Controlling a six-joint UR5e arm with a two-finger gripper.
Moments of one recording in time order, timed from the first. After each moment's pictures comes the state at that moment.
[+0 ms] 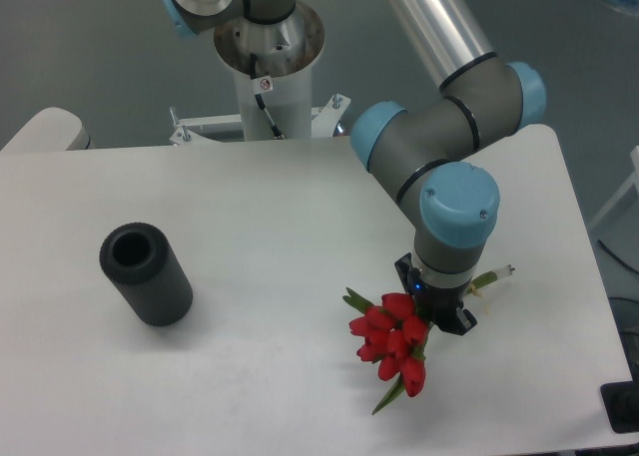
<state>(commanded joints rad) 2.52 -2.11 -1.34 -1.20 1.59 1.45</state>
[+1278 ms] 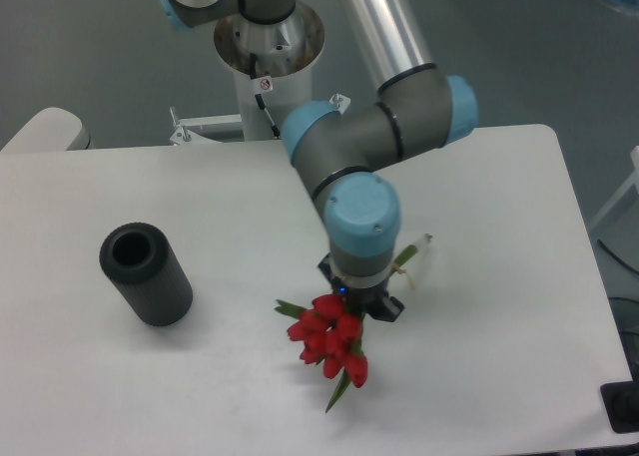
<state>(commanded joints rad) 2.34 -2.08 -1.46 -1.19 1.66 0.94</state>
